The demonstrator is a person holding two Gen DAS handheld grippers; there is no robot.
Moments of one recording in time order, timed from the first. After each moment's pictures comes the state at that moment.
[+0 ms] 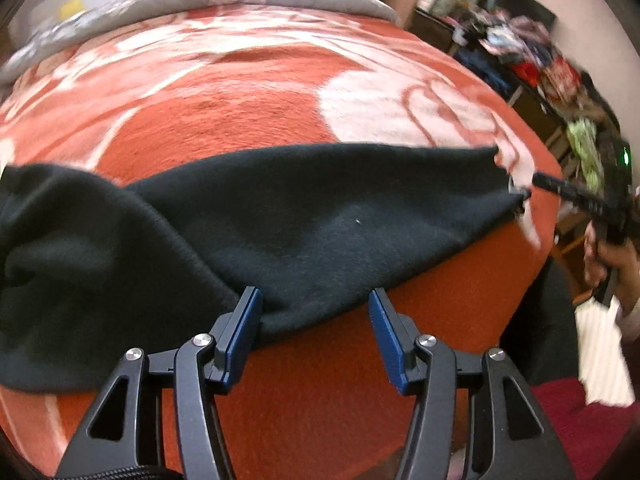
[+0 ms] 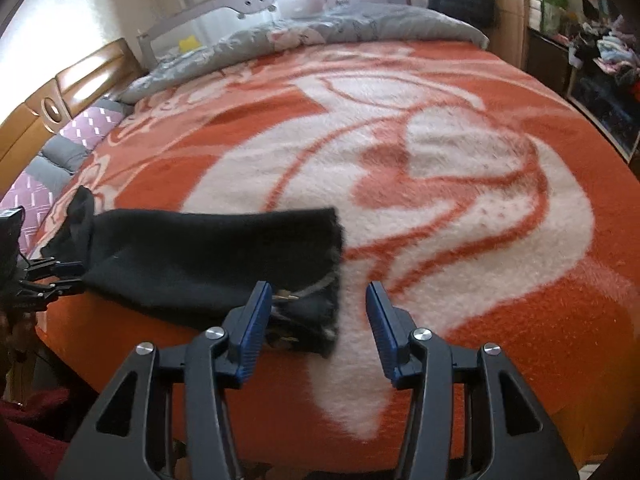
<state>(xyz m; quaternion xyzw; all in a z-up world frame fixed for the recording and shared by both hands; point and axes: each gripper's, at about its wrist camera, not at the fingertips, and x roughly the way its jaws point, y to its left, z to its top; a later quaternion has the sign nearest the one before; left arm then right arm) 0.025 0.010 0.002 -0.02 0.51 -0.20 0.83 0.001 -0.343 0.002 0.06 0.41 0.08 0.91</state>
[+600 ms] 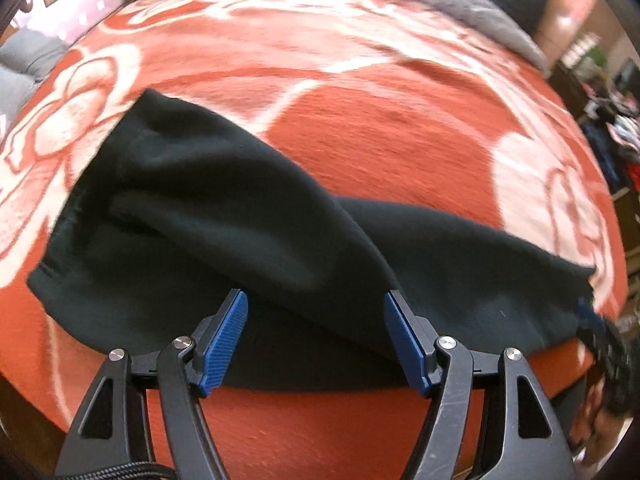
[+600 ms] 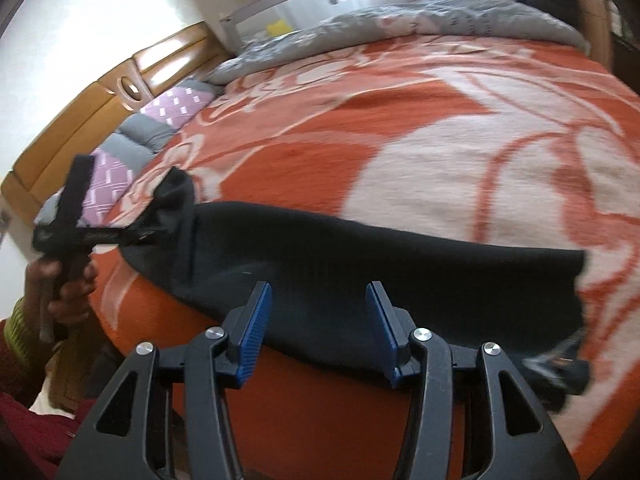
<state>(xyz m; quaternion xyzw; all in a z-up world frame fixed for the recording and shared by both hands) 0.087 0.107 0.011 -0.10 0.58 0.04 0.81 0.039 -0.201 -0.008 0.09 0.42 0.25 0.87</state>
